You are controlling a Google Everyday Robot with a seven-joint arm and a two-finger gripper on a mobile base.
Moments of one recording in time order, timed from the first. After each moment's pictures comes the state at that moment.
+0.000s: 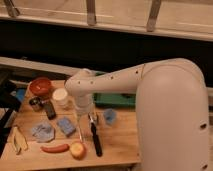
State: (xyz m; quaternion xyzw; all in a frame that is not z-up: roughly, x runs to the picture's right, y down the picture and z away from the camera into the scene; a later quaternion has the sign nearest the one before) arm -0.093 0.162 0.759 -0.34 0.21 0.52 0.75
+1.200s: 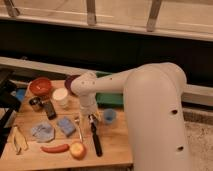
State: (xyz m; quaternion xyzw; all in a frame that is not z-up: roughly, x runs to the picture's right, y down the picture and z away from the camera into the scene) arm -0.073 0.175 0.806 -0.35 0.26 0.53 0.73
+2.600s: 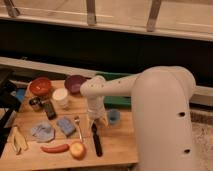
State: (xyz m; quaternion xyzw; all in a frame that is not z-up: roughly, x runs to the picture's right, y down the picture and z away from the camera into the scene) arm -0.035 0.202 0.807 -0.36 0.29 0.55 0.69
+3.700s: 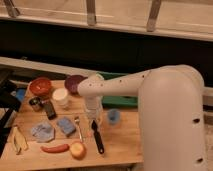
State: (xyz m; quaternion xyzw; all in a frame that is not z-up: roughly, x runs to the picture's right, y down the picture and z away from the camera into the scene) arm -0.052 0.185 0.773 -0.37 0.25 0.53 0.72
